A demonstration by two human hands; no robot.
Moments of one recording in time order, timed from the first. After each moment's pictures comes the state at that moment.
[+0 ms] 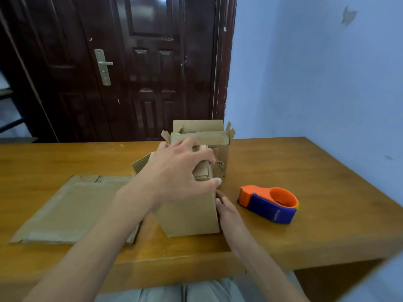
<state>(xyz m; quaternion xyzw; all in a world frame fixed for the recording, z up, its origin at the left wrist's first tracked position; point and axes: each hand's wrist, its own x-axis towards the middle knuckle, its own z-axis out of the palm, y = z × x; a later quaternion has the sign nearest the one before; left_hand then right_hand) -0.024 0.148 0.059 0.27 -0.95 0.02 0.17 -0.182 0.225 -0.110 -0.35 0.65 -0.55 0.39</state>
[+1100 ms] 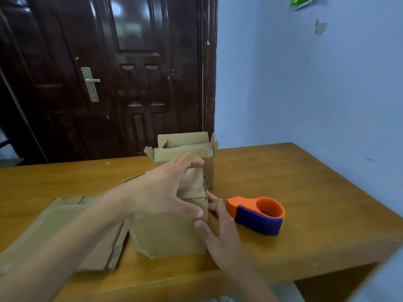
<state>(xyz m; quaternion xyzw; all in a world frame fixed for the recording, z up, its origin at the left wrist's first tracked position) -0.035 0.149 0.080 0.22 -0.96 -0.18 0.08 -0.177 0.271 -0.070 -0.52 0.60 -0.56 0.22</state>
